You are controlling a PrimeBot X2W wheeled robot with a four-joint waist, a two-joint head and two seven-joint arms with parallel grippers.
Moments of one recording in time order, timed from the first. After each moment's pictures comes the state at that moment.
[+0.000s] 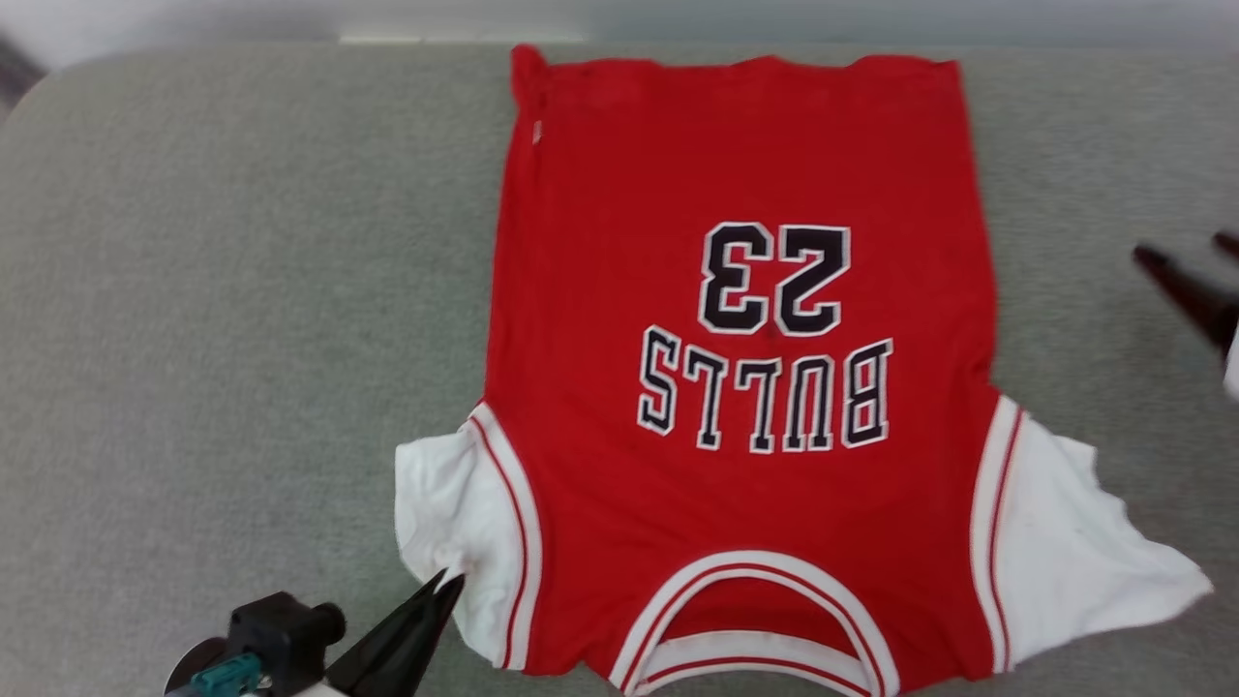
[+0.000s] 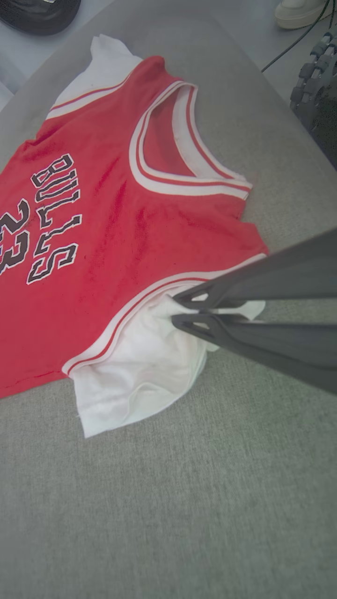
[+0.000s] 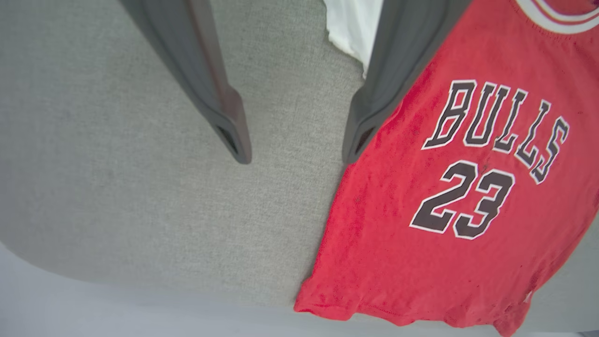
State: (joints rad) left arm 0.16 0.55 -0.36 -0.27 -0.60 -0.07 0.05; right arm -0.48 -0.52 0.01 0.02 0.58 0.13 0.83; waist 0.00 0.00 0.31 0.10
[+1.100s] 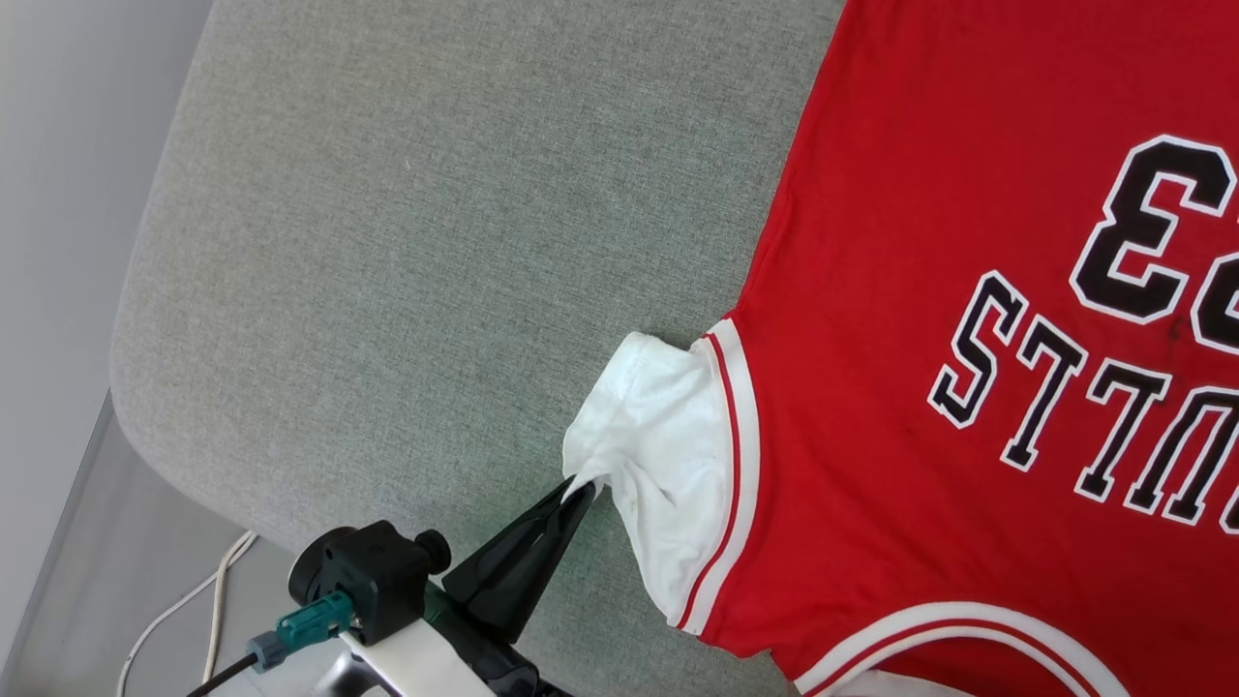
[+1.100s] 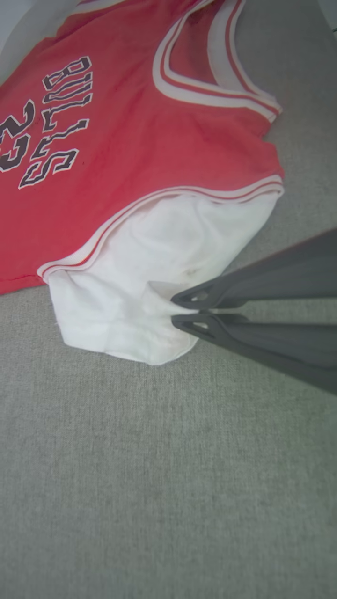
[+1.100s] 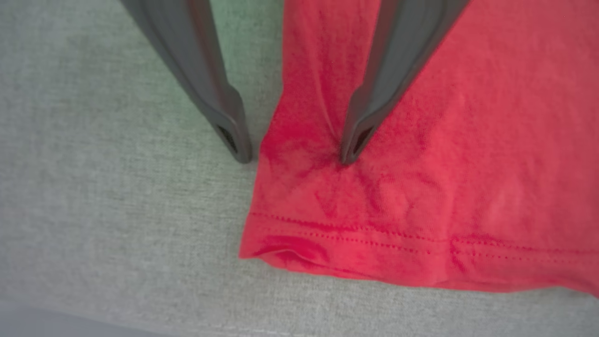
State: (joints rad) left arm -0.09 0.46 -0.53 -0.26 -0.59 -0.12 -0.06; right arm -1.08 -0.49 -0.25 0.40 0.02 0.13 1.26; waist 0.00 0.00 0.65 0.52
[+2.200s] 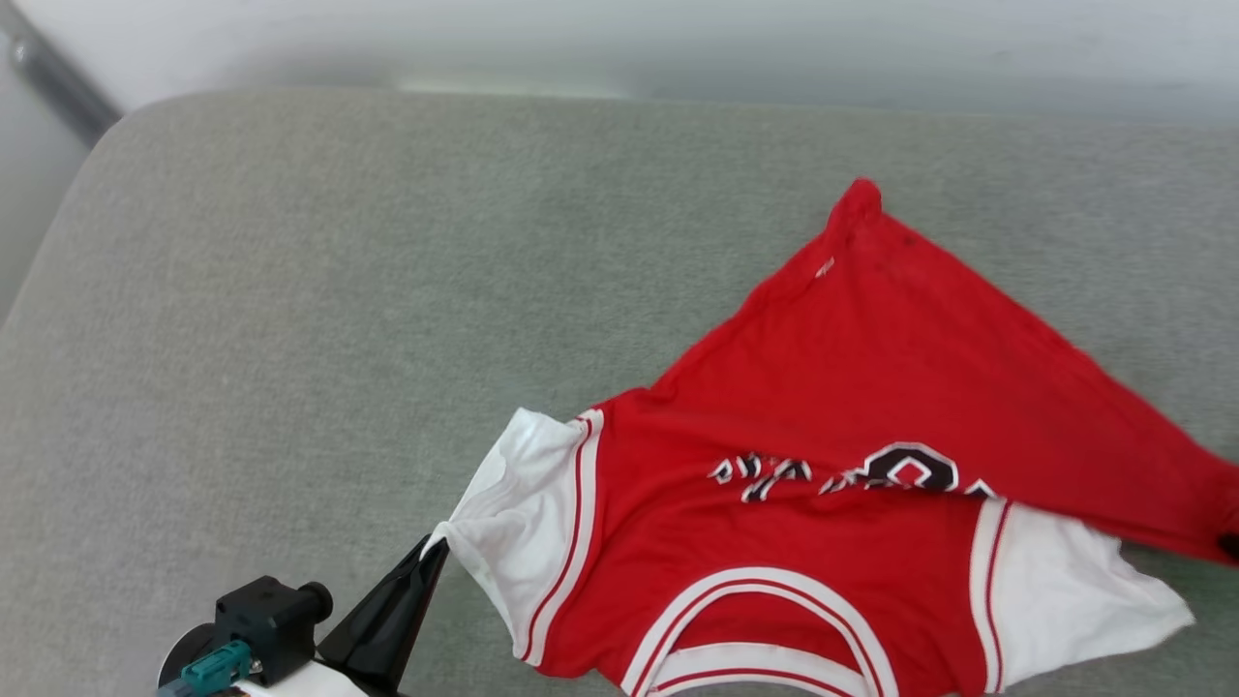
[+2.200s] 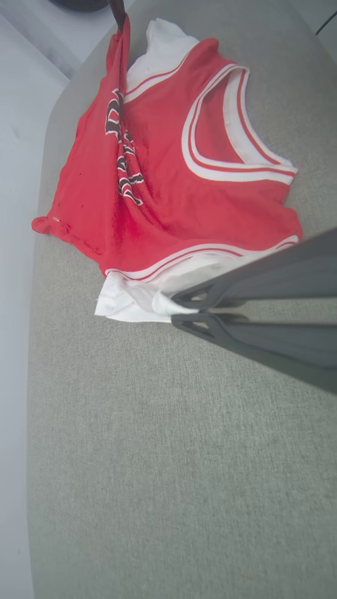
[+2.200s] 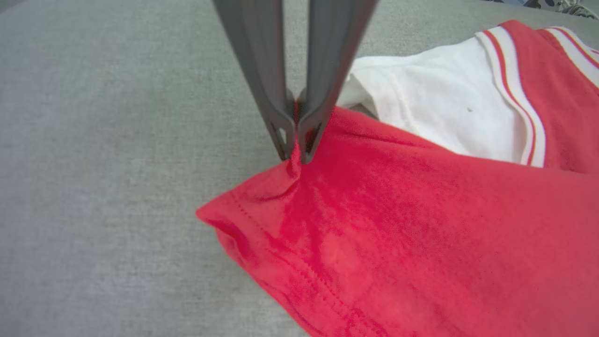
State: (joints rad) left arm 0.08 0.57 -0.43 -0.22 -0.63 0.02 -0.06; right arm -0.24 -0.45 -0.21 0.16 0.44 0.13 1.13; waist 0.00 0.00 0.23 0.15
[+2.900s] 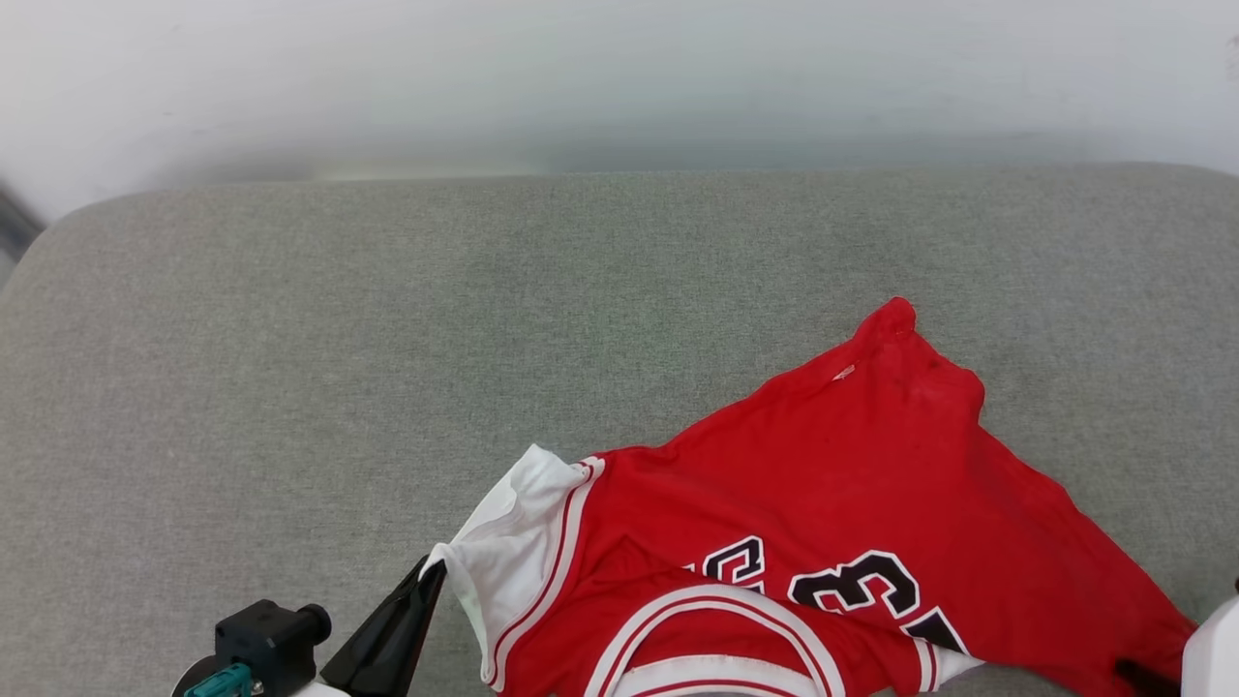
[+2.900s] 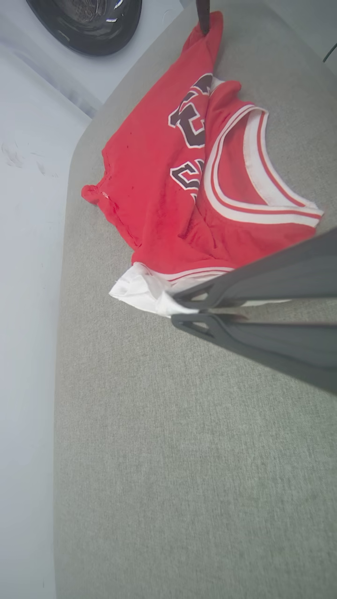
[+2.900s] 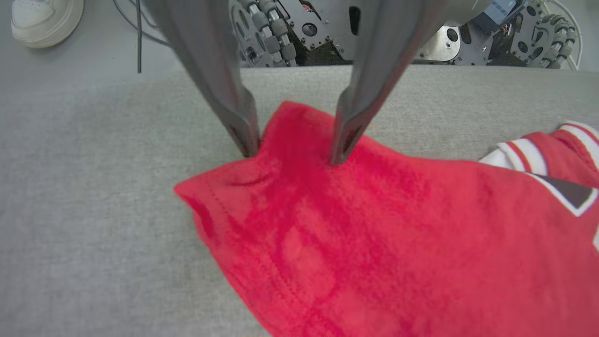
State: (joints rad) left arm 0.11 0.53 -0.43 -0.20 -0.66 0.05 -0.10; right arm 0.08 -0.32 -0.22 0.01 0.45 0.13 0.98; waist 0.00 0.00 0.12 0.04
